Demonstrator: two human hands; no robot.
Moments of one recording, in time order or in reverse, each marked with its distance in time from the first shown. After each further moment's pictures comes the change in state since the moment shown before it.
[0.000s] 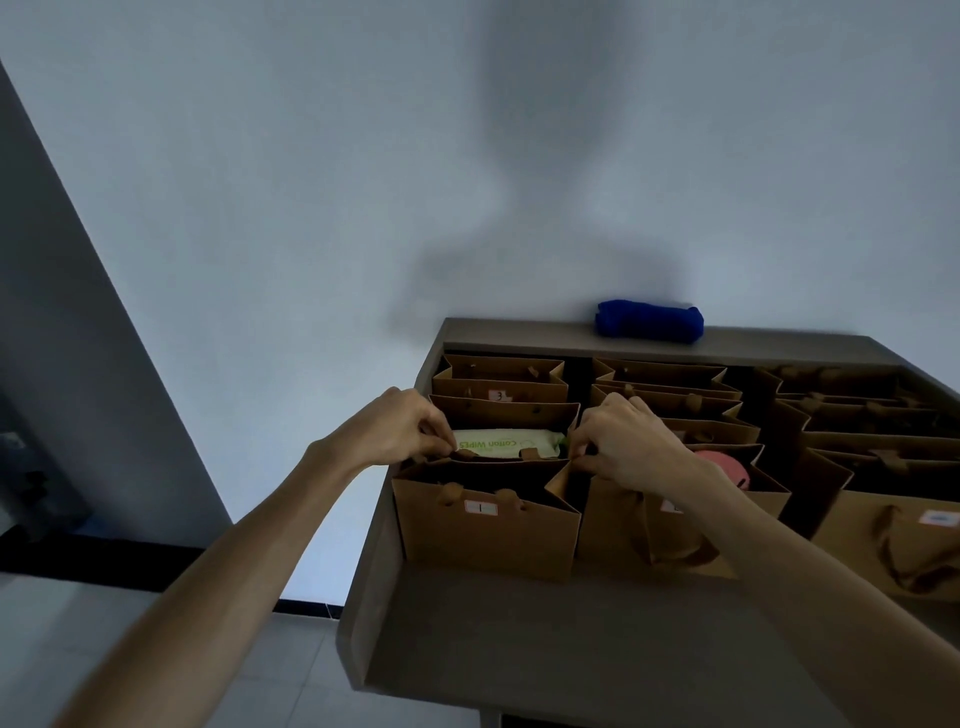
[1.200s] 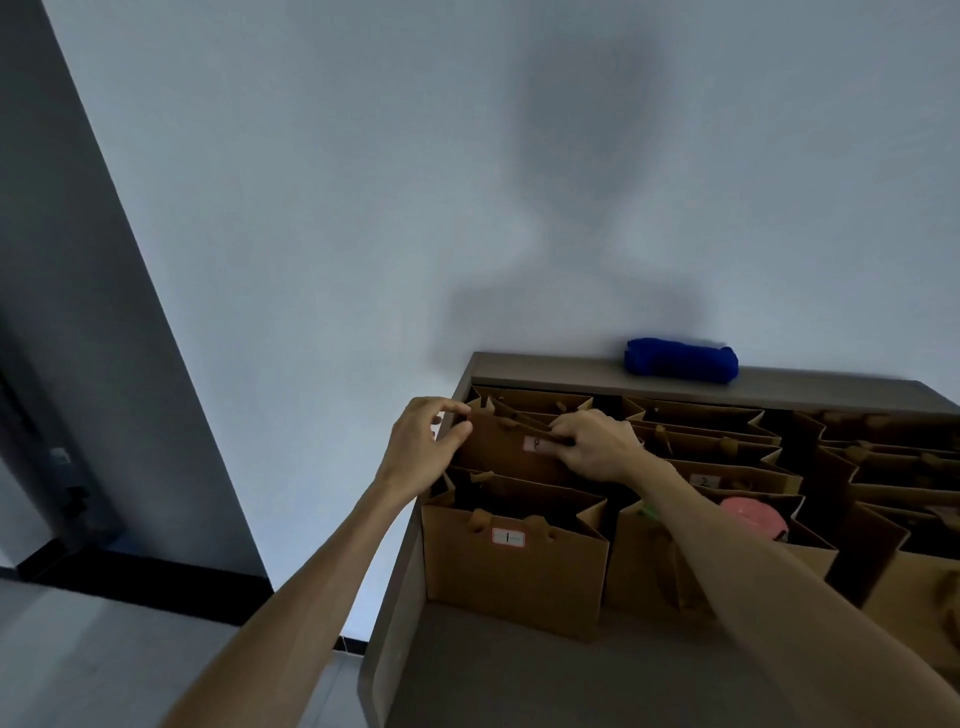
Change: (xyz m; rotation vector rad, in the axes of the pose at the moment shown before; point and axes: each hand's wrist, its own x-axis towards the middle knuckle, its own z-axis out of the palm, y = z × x) left_hand 0.014 -0.005 0.019 -0.344 0.543 -0.091; right_hand 0.087 -0.004 0.013 0.345 -0.031 -0.002
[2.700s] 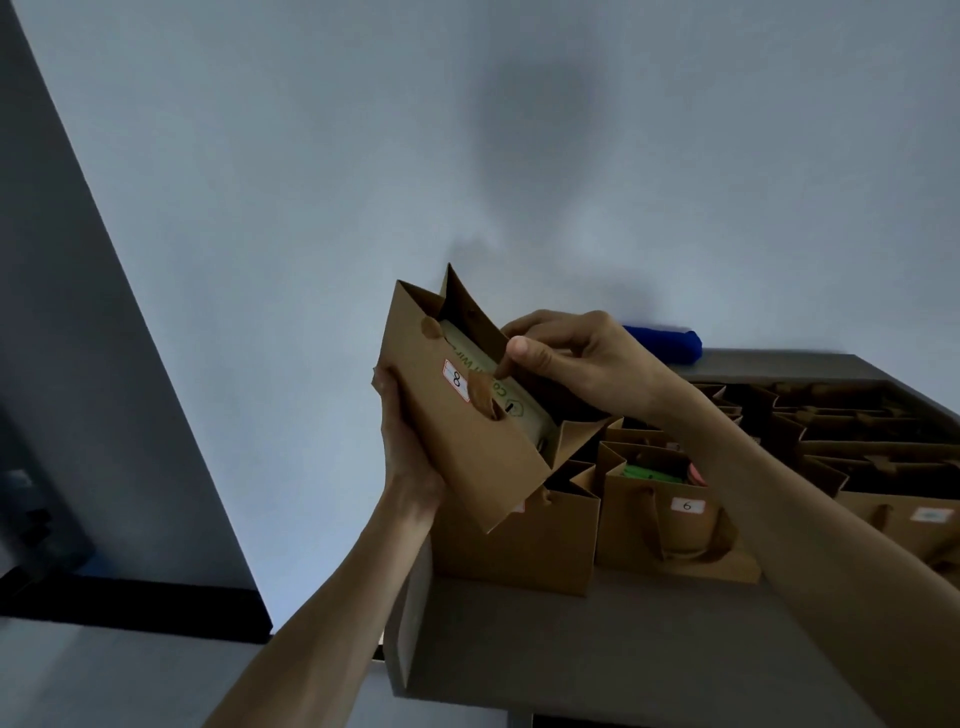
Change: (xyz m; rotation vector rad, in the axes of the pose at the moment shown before) left_hand -0.053 0.060 -0.022 -1.433 0.006 -0.356; right_hand -0.095 -0.113 -0.101 0.477 0.280 -0.471
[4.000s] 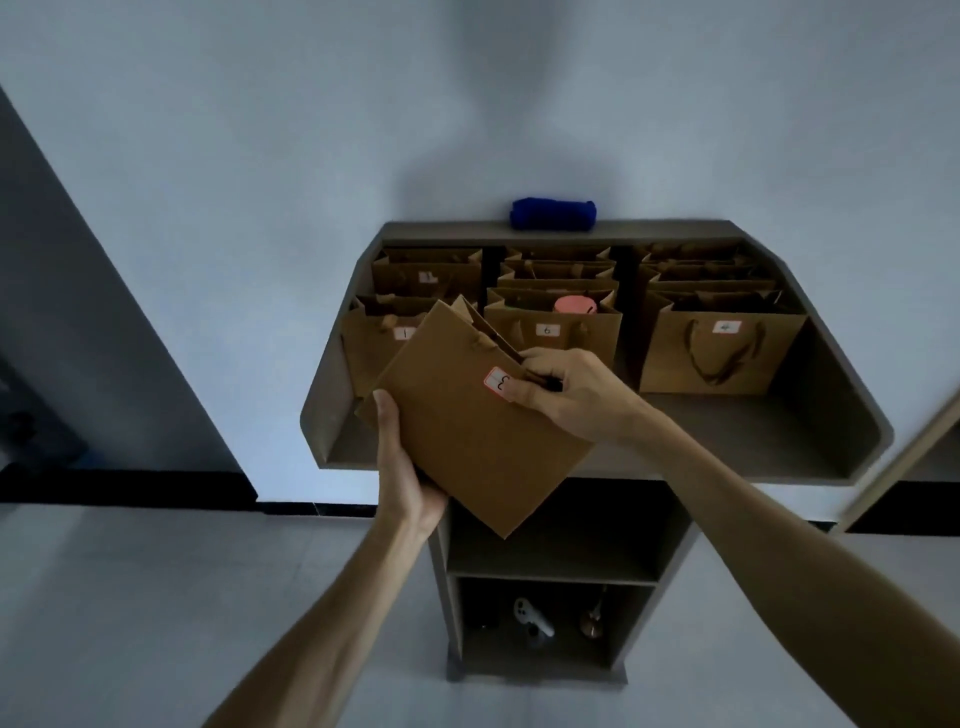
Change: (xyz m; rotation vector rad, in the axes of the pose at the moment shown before) left_hand -0.230 -0.132 0.026 -0.028 0.134 -0.173; right_hand -0.243 -0.021 0.022 -0.033 -0.082 0.446
